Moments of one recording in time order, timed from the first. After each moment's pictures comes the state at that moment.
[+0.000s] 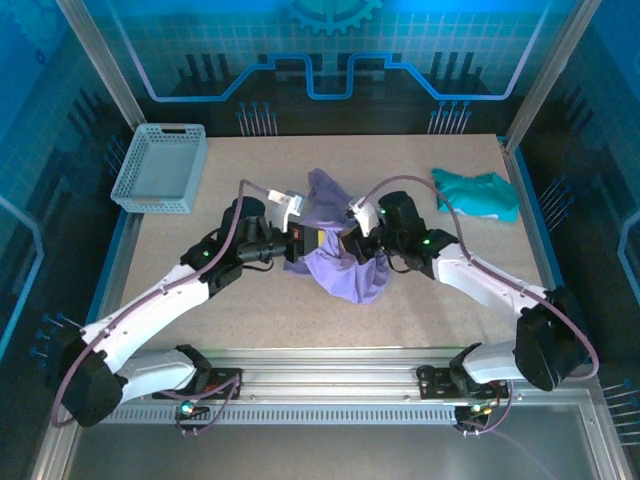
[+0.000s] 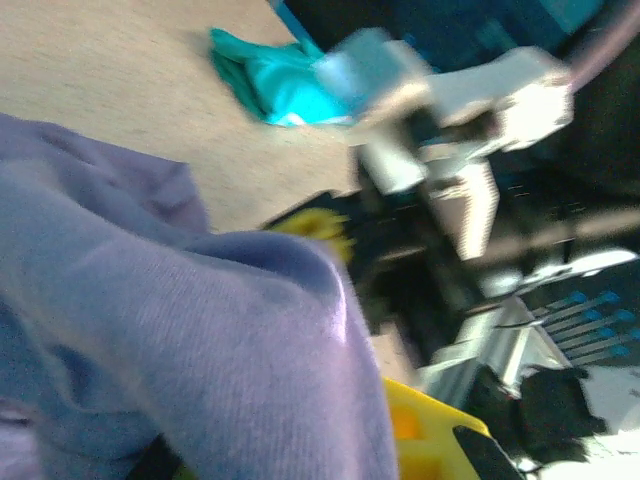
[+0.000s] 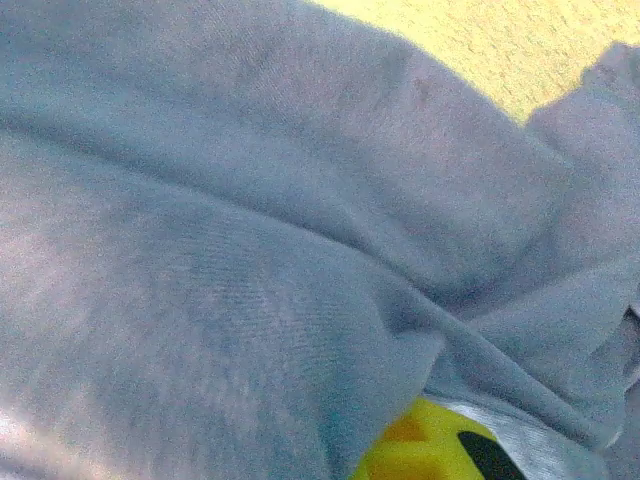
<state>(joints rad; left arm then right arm) -0.58 1.13 0.88 -0.15 0.39 -0.48 0.55 1.34 0.92 -0.23 -0.41 0.01</state>
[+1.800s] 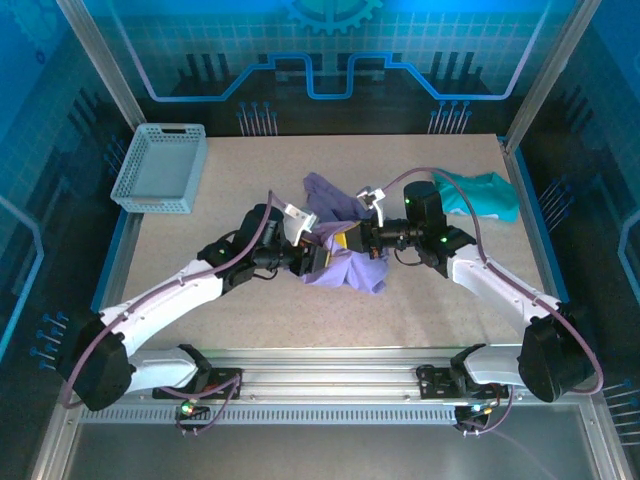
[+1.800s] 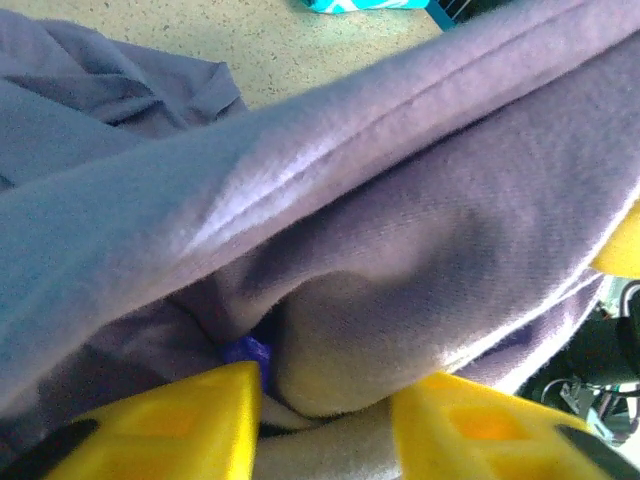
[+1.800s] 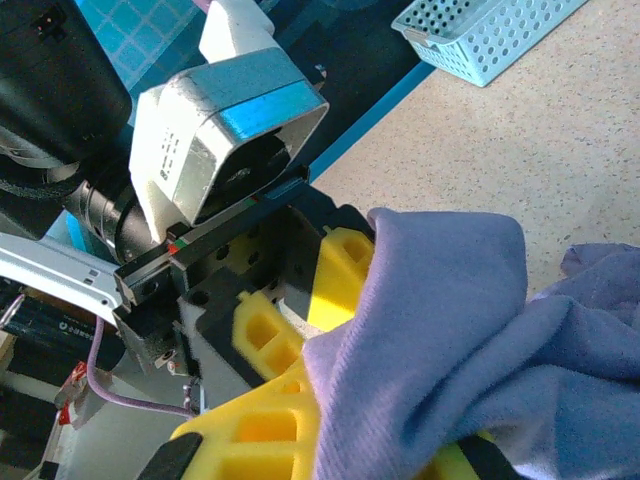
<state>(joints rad) -0.62 1.24 0.87 -0.24 0.38 -0.33 0.45 1.29 0.90 -0.06 -0.92 0.31</state>
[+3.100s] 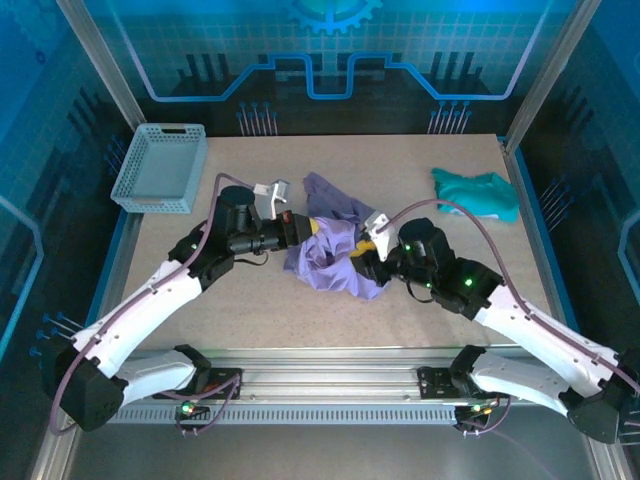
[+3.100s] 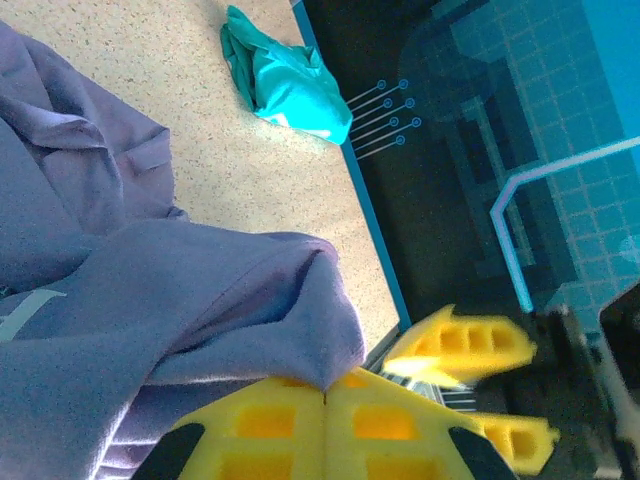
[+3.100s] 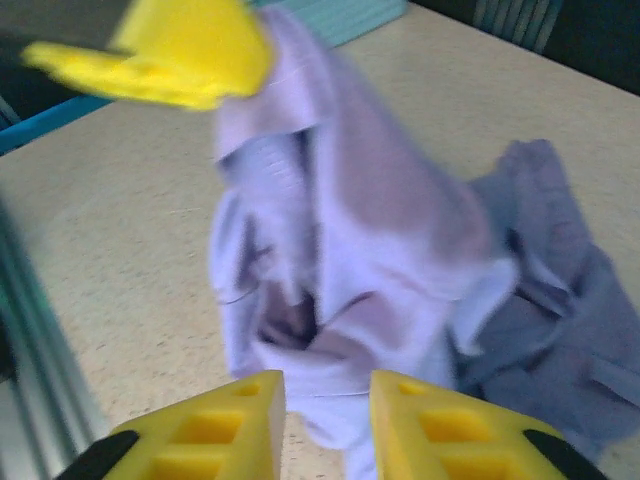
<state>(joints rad) -0.53 1.13 0.98 -0.26 0.48 -0.83 0.81 0.96 0.90 -0.44 -0.08 0.03</state>
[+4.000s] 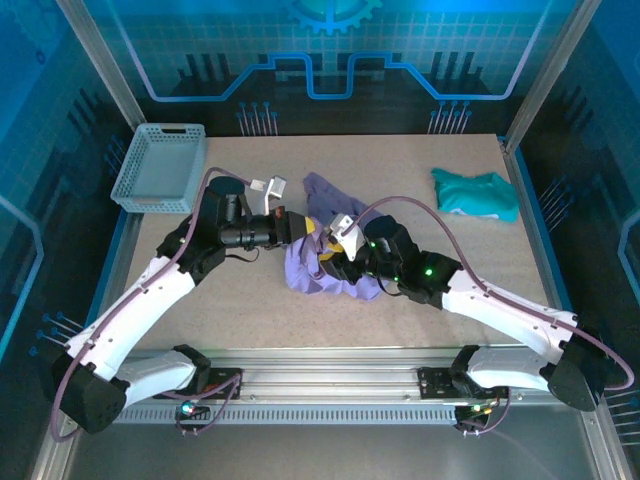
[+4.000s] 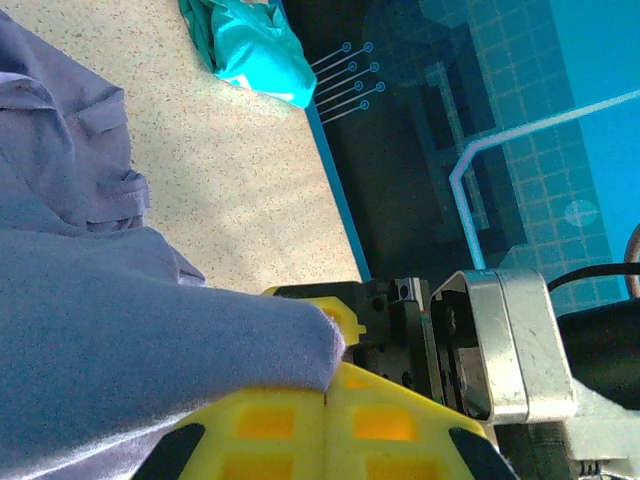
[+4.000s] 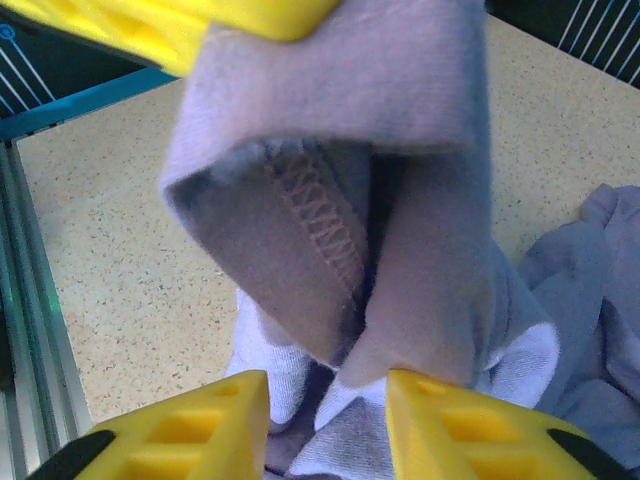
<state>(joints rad) -0.47 1.12 1.06 -0.37 0.64 -0.82 0.87 1.17 0.91 -0.23 -0.10 -0.01</state>
